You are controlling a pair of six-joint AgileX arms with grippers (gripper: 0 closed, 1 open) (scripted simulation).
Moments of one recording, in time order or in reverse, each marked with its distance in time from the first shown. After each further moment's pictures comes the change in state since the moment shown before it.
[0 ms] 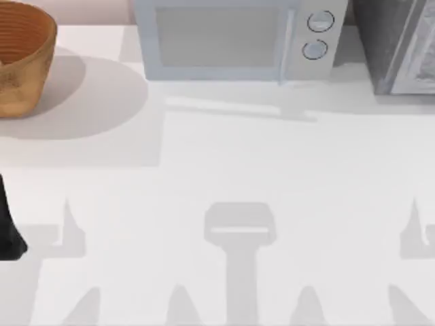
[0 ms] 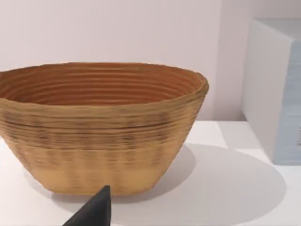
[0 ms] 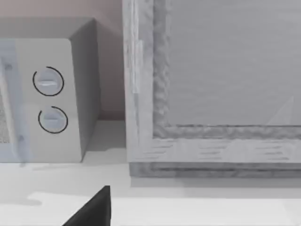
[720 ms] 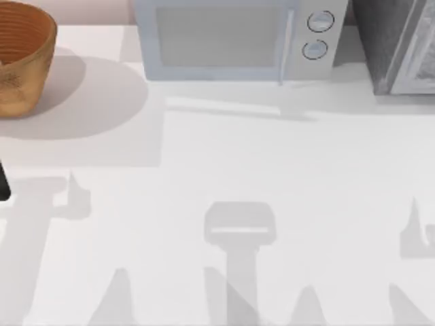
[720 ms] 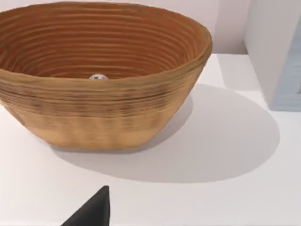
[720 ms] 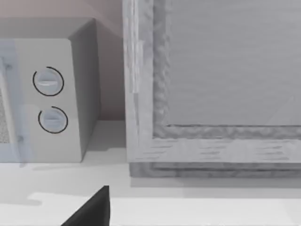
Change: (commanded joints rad) left arm 0.027 0.533 0.459 -0.246 0.033 -0.012; right arm 0.000 0.000 0.000 0.000 0.000 0.000
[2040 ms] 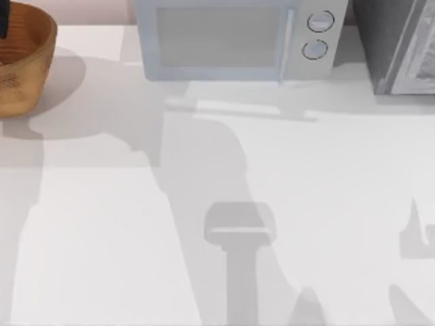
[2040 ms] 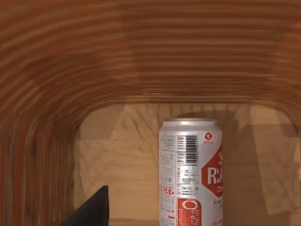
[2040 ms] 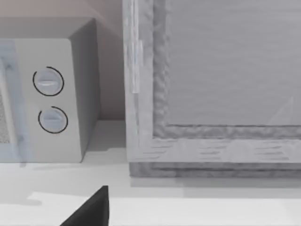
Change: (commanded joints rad) left arm 0.154 1.828 1.807 -0.794 0.084 0.196; right arm 0.000 0.000 0.000 0.000 0.000 0.000
